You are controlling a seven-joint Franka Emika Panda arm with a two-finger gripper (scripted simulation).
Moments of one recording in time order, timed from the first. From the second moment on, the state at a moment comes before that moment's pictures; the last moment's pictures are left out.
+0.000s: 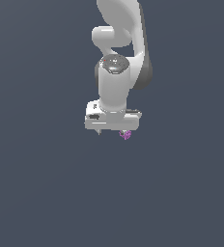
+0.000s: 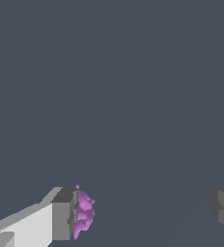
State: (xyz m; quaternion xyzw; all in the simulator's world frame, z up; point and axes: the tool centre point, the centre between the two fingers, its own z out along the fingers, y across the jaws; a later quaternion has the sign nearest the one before) arm 0.008 -0.003 0.177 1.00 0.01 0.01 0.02
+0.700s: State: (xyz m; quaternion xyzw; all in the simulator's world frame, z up) arm 0.003 -0.031 0.168 1.00 0.01 0.01 0.02
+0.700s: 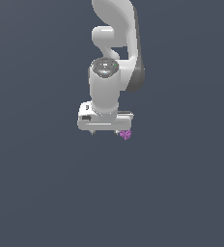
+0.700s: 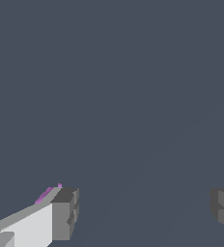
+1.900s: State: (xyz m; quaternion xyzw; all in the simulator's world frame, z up) arm -0.077 0.064 0.097 1.00 0.09 0.00 0.00
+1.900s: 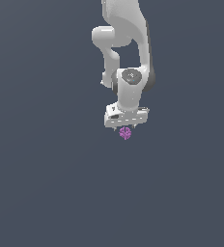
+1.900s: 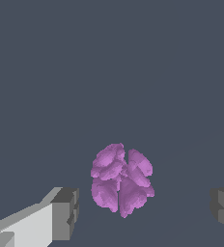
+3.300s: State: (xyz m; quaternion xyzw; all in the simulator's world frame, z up) arm -0.088 0.072 0.042 1.00 0.09 0.00 0.00
